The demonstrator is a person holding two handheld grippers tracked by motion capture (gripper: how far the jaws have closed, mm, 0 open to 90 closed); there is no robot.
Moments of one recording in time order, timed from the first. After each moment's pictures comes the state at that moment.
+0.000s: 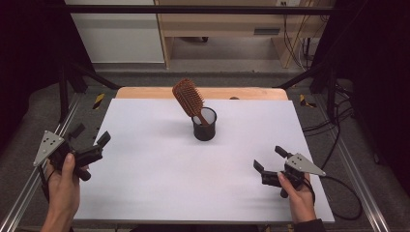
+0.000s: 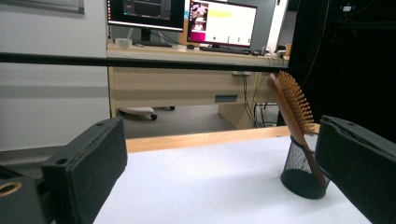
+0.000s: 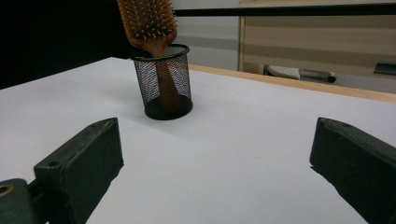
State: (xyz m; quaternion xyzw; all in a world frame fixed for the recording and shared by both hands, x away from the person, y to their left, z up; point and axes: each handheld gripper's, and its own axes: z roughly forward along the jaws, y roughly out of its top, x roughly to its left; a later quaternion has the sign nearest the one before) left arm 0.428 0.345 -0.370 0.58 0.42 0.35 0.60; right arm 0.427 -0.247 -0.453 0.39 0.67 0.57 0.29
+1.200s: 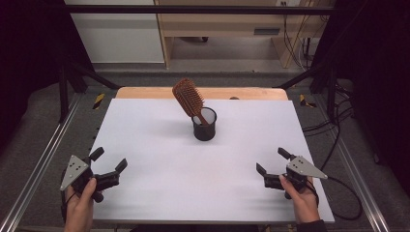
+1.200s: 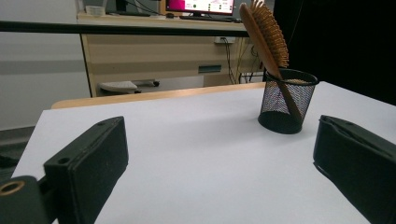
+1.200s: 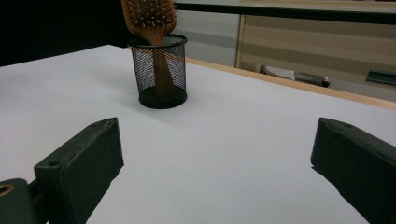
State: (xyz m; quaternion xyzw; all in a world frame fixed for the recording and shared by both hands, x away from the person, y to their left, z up) left arm 0.404 0.321 -0.433 0.63 0.40 0.33 0.57; right arm 0.422 -0.255 -0.458 0.37 0.68 0.55 0.30
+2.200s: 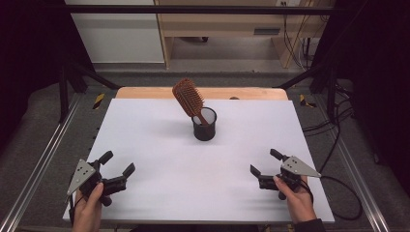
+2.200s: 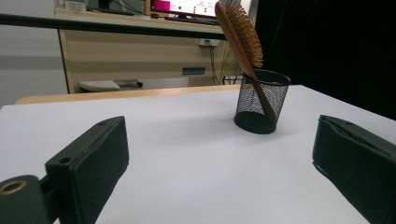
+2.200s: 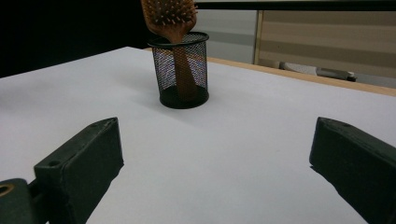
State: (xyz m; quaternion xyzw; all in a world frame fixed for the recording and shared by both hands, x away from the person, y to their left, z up) left arm 0.400 0.301 -0.442 0.63 0.39 0.30 0.60; right arm 0.427 -0.241 -0.465 0.36 0.69 0.57 0.27
